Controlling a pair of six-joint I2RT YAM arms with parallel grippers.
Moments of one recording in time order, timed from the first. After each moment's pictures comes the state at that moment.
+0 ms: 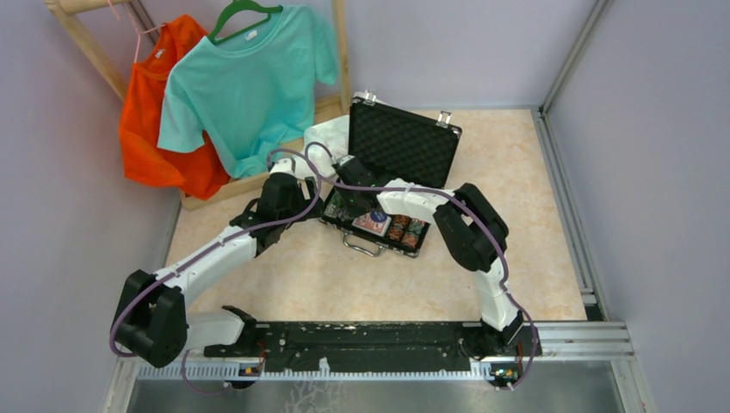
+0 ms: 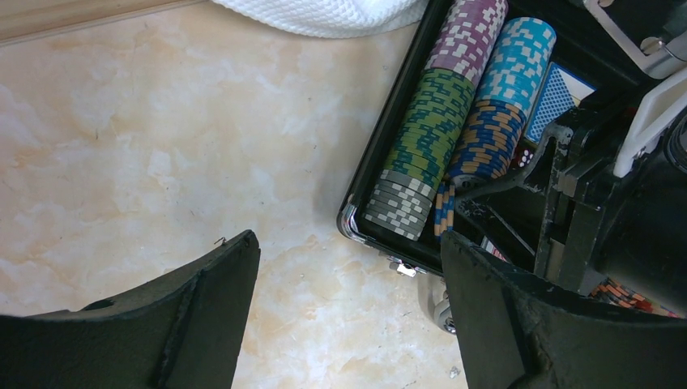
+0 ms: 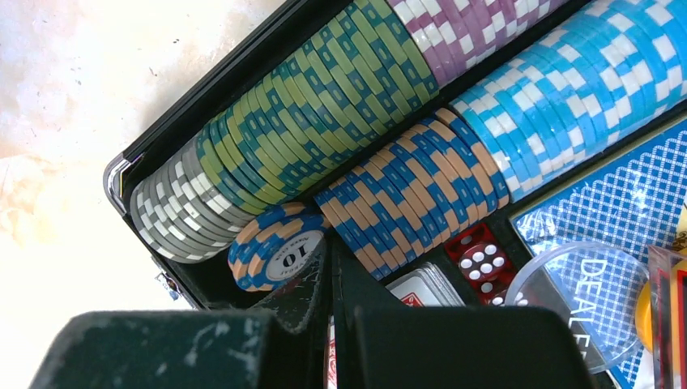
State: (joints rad) left arm -0.50 1.24 0.72 -0.08 -0.27 -0.48; right arm 0.81 2.07 1.48 -0.33 0.06 0.28
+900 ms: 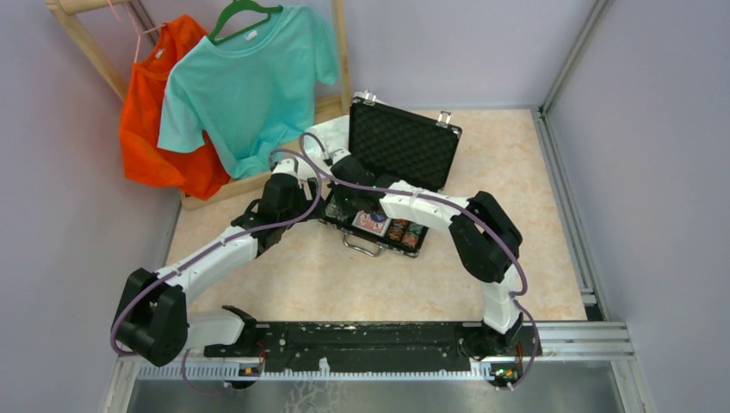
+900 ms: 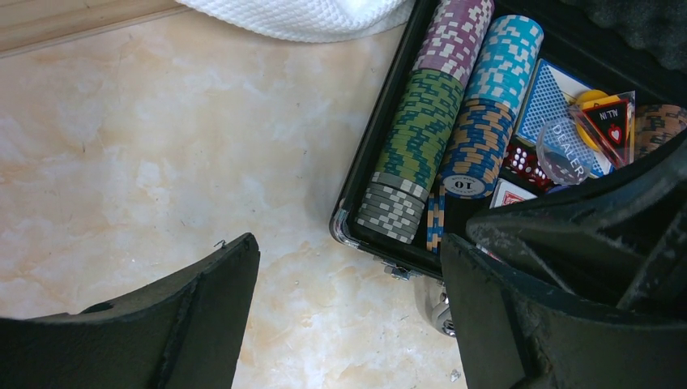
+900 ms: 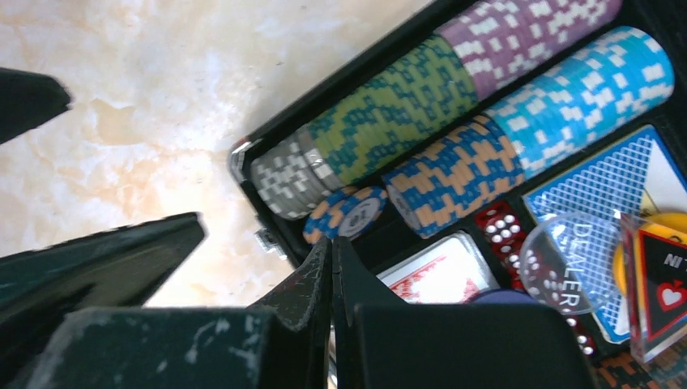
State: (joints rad) left arm -0.50 1.25 0.71 -0.06 -0.25 -0.46; right arm 0.86 1.94 1.45 -0.30 0.10 0.28
